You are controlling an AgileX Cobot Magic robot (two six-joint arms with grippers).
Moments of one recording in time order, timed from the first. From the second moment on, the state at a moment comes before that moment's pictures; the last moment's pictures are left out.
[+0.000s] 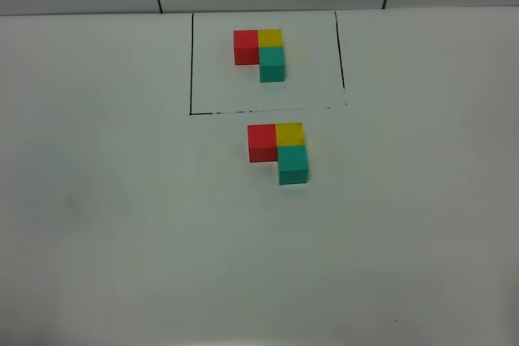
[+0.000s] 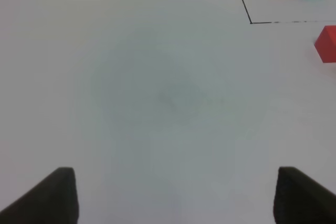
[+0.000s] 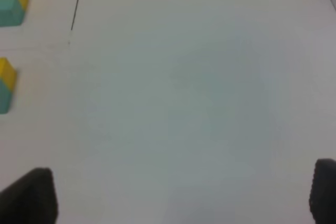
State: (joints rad) left arm -0.02 0.00 -0.50 -0.03 1.04 -0.01; right arm 0.10 0.19 -0.69 -0.09 1.11 0.14
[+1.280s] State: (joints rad) left arm -0.02 0.00 -0.50 -0.03 1.04 -0.01; right arm 0.10 0.05 -0.50 -0.09 1.07 0.14
